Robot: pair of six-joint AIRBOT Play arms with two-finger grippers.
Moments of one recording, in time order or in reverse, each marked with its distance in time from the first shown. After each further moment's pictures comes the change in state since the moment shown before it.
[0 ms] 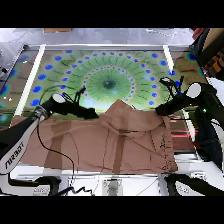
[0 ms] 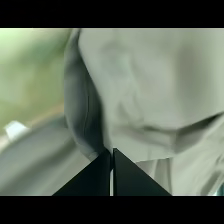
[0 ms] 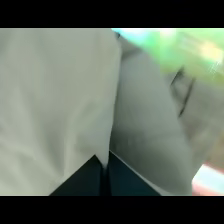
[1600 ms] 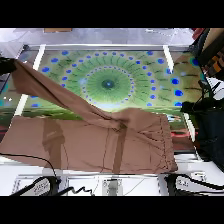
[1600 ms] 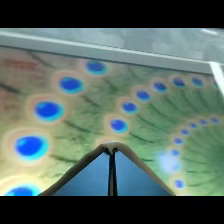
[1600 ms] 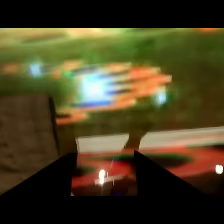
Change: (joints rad) left arm 0.617 0.317 0.250 0.090 0.440 0.275; right arm -0.462 -0.121 -0.033 -0.027 -0.077 0.050
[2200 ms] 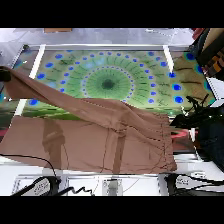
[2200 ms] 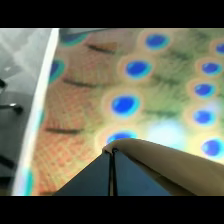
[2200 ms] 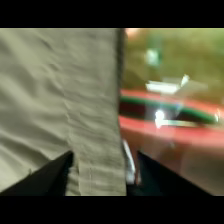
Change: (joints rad) left arm 0.002 0.010 -0.002 0.463 0.022 0.002; right arm -0.066 -0.067 -0.119 0.242 0.171 -0.225
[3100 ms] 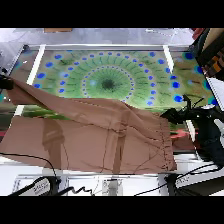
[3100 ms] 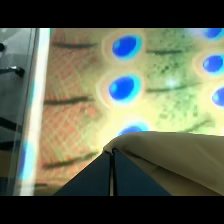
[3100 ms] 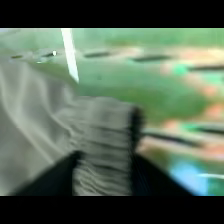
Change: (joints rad) left arm -0.001 -0.035 -0.001 0.132 -0.116 -0.040; right arm 0.007 -0.239 -0.005 0.385 -0.199 -0.172
